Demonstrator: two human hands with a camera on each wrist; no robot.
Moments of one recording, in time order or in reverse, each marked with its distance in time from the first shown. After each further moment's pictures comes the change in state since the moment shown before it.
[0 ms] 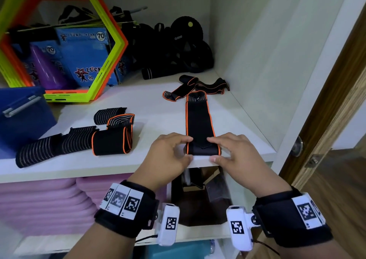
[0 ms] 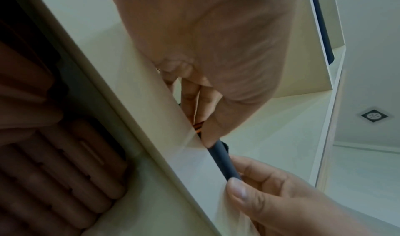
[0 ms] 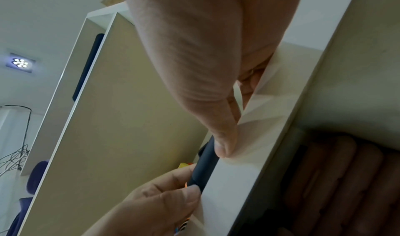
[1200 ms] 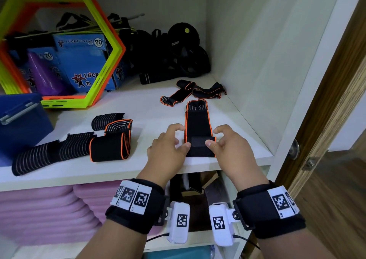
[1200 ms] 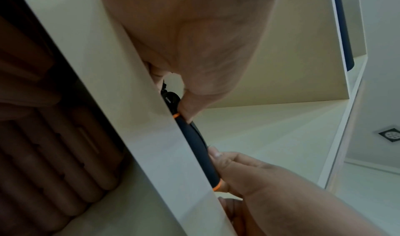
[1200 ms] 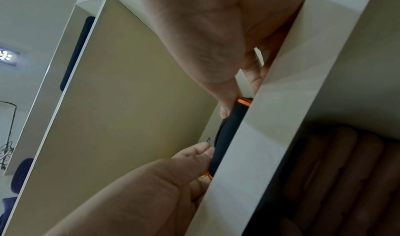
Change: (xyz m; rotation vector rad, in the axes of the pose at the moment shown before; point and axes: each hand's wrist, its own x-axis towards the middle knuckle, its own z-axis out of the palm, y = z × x) left_hand 0.023 0.015 0.009 0.030 0.074 -0.308; right_hand 0.027 -0.015 0.012 0.031 0.207 0.265
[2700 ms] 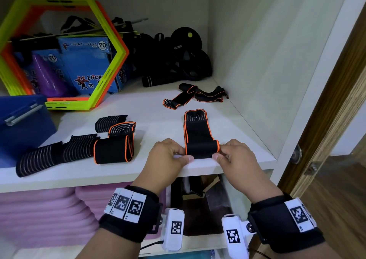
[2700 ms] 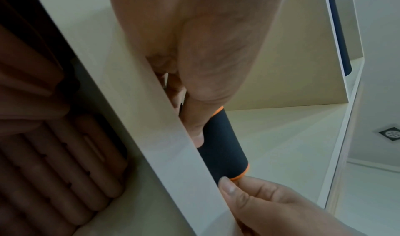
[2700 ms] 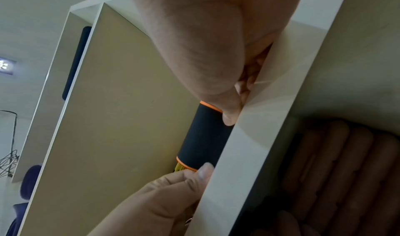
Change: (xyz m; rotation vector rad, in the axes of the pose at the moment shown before) left_hand -0.003 -0.025 -0.007 -0.121 -0.050 0.172; right_hand -0.014 0.010 -0.007 -0.098 -0.120 -0.149
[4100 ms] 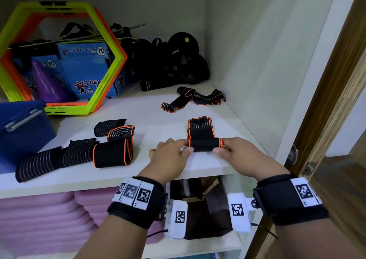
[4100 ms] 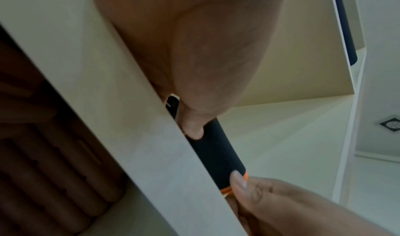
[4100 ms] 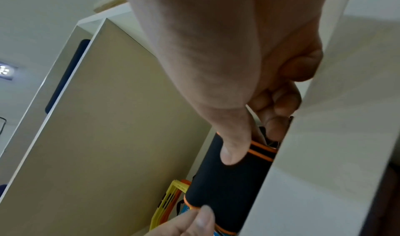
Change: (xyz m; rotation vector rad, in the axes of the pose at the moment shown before) left_hand 0.019 0.019 0.004 0.343 -0.169 -0.126; right_hand 0.028 0.004 -0.031 -0.041 -0.270 0.081
